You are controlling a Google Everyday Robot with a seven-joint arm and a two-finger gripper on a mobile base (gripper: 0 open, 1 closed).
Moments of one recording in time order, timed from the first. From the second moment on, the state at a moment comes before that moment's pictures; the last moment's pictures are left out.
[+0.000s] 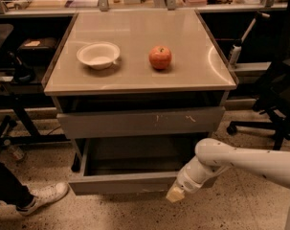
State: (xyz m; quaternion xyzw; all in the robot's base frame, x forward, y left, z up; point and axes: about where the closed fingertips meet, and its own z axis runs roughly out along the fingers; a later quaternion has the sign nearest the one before) arm 0.435 -0.106 0.434 -0.48 0.83 0.27 0.05
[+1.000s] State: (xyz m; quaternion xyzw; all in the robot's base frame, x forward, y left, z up) arm 0.479 -0.082 0.428 -0.50 0.82 0.25 0.08
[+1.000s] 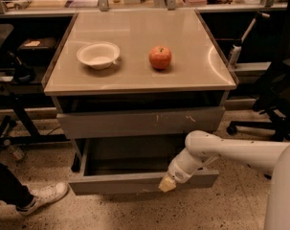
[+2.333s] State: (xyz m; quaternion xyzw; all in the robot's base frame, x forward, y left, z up) arm 0.479 -0.082 0.428 -0.50 0.82 0.25 0.08
